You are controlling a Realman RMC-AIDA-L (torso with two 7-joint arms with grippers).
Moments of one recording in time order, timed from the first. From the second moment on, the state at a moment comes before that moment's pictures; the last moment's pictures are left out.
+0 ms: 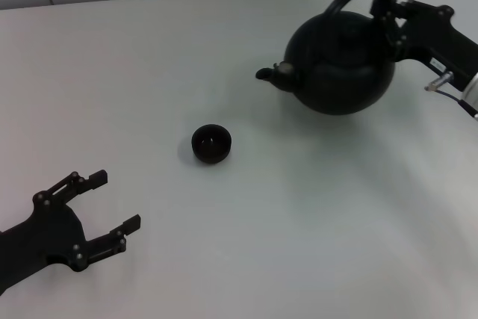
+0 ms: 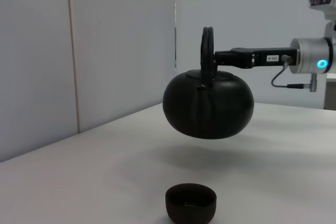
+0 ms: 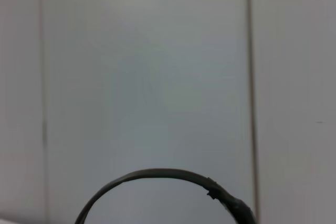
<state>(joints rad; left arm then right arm) -0.27 -2.06 0.79 0.36 1.73 1.54 -0.68 0.55 2.07 -0.01 -0.24 -1.88 -1.32 0.63</state>
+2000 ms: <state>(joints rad) -0.27 -2.06 0.79 0.36 1.72 1.54 -0.69 0.71 2.07 -0.41 -0.40 -1.87 -1.25 0.52</state>
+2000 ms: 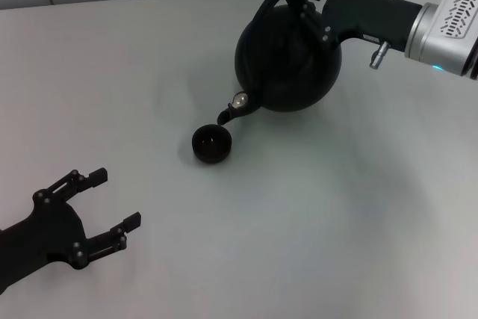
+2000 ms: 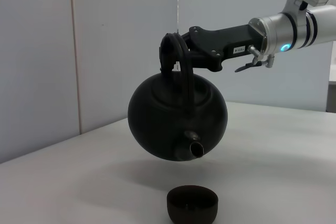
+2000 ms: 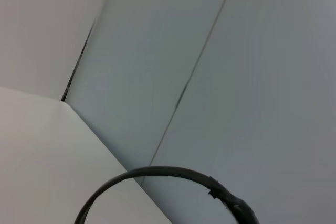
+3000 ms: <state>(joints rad) -0.28 -2.06 0.79 0.36 1.72 1.54 -0.69 0.73 2.07 -0.46 -0.44 -1.87 -1.25 0.42</state>
